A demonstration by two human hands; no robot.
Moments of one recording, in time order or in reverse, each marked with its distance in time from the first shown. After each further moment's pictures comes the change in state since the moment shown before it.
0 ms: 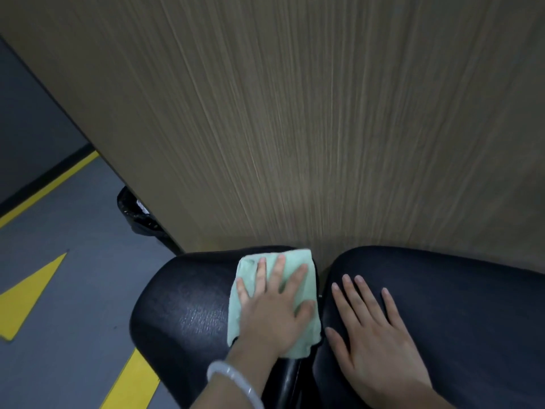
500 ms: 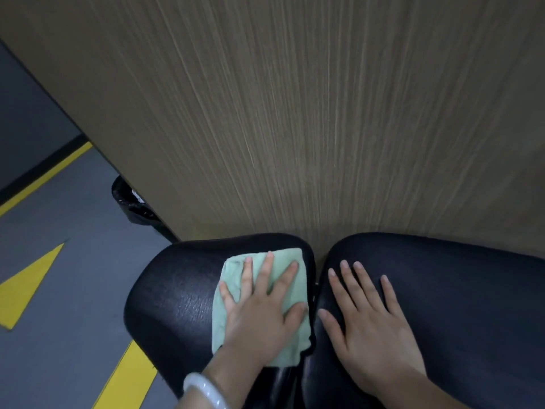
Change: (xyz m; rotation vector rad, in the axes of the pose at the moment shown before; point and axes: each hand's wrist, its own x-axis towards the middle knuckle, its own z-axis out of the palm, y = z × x) left_hand -0.025 -0.005 -0.002 0.020 -0.051 -0.045; right_hand -0.001 -0.003 0.003 0.000 0.026 0.024
